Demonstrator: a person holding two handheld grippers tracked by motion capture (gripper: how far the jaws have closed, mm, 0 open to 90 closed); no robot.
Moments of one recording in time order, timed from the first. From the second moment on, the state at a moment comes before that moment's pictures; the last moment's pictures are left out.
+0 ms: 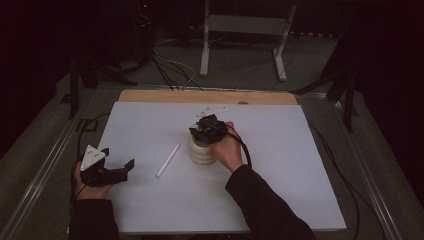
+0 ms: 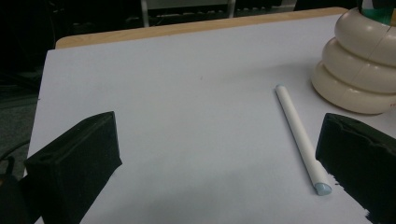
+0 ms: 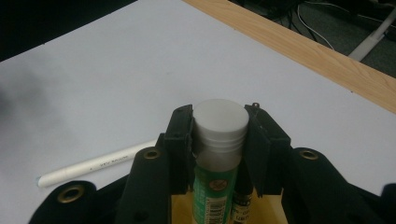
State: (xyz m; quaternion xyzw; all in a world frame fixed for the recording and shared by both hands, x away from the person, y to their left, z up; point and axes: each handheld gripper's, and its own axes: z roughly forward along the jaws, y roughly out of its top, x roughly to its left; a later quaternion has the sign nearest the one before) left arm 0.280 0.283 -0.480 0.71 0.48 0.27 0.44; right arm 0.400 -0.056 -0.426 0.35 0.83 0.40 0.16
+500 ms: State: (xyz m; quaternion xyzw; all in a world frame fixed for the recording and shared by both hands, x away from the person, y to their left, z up) left arm 0.279 0.282 -0.480 0.71 0.48 0.27 0.44; right arm 0.400 -0.057 -0.429 0.35 0.83 0.39 0.16
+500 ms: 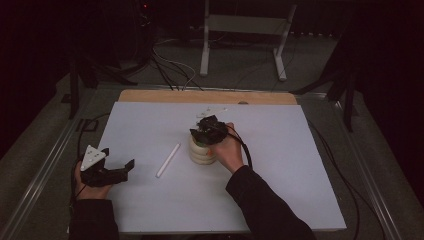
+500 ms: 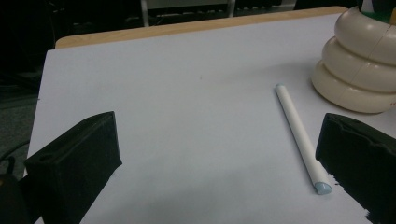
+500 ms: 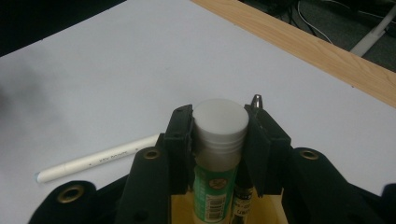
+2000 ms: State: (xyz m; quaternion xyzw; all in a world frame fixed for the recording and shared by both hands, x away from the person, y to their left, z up) left arm 0.279 0.282 -0.481 0.71 0.48 0.27 0.44; right arm 0.384 -0.144 -0.417 0.36 0.80 0.43 0.20
